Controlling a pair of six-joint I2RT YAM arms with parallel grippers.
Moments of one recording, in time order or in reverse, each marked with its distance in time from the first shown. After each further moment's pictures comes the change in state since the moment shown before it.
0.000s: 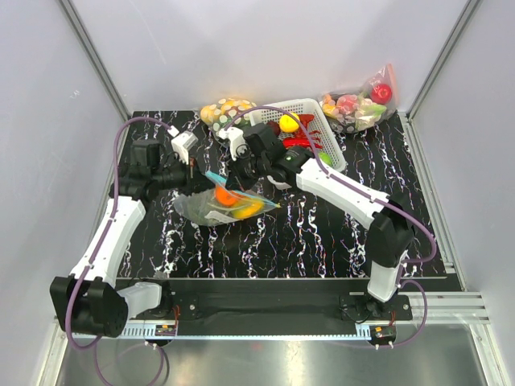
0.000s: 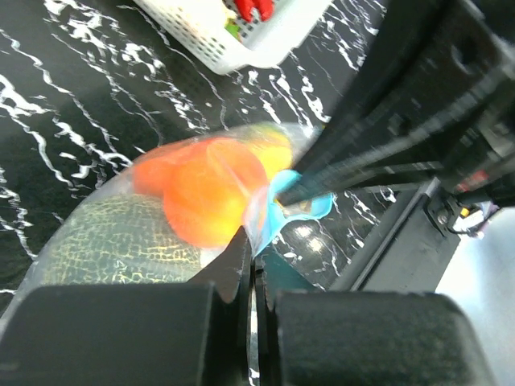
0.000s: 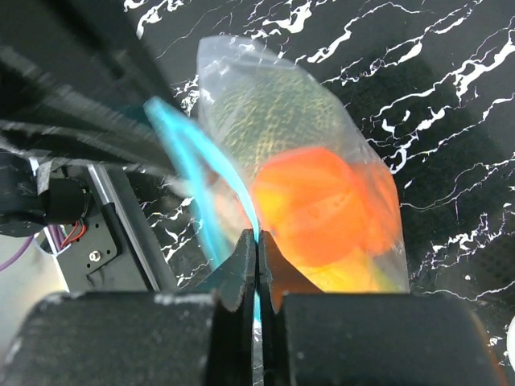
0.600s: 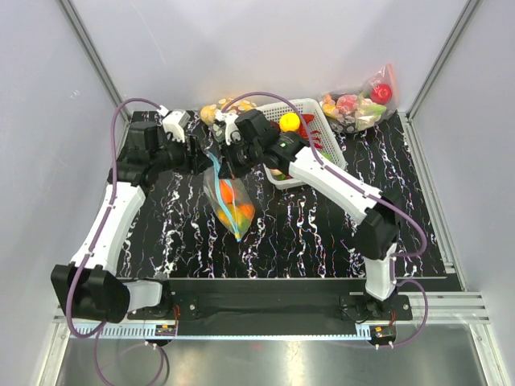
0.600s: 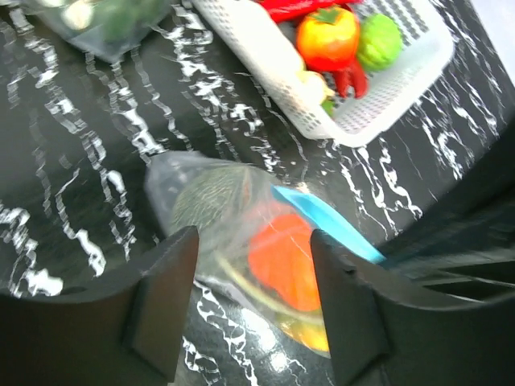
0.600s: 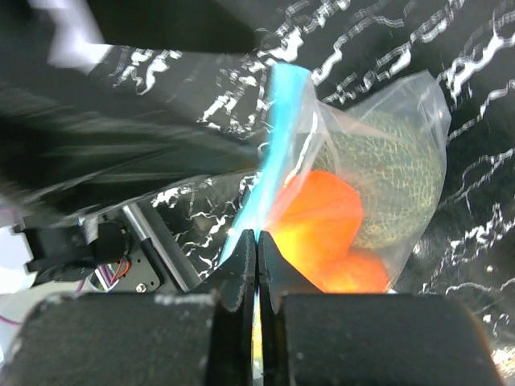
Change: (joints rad) left arm -0.009 0.106 0.175 0.031 -0.270 -0.063; right arm 0.003 0.100 0.263 -0.156 0.051 0.157
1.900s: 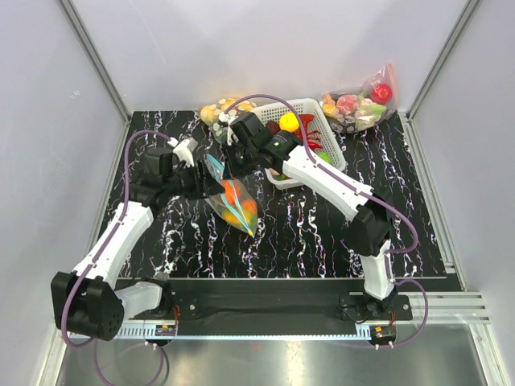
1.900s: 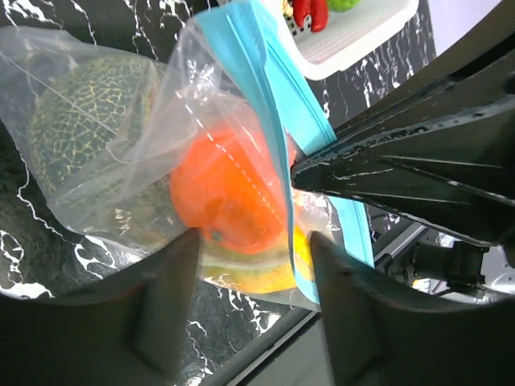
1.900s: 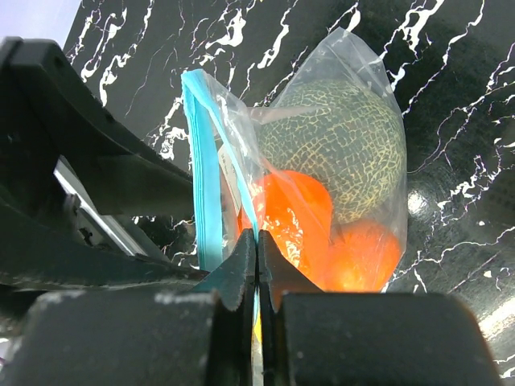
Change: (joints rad) left arm -0.078 -0.113 -0.272 0.065 0.024 -0.326; right arm 0.005 0.075 0.069 -0.101 0.142 0.120
